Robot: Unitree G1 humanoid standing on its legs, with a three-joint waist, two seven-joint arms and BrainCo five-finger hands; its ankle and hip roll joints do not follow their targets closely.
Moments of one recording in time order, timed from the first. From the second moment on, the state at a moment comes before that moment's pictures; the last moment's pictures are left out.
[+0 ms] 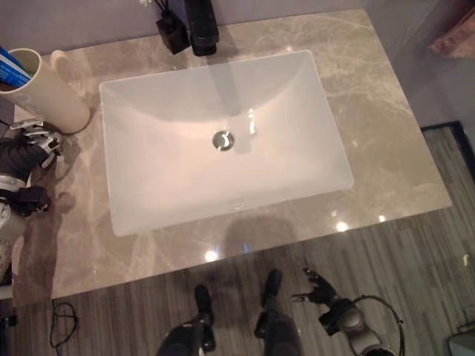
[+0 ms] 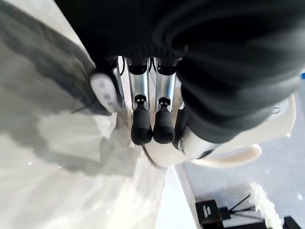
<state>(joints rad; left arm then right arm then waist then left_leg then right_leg) -0.28 0.99 0.11 0.12 -0.65 -0.01 0.11 -0.02 -0.47 0.36 0.72 0.01 -0.15 0.09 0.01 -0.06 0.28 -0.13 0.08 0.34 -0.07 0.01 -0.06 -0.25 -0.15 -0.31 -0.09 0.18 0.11</state>
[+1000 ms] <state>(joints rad) -0.81 0.99 -0.13 0.57 -0.50 -0.01 0.19 -0.03 -0.47 0.45 0.73 -0.02 -0.15 0.08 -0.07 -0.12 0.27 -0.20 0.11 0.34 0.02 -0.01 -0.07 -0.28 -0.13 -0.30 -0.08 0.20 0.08</state>
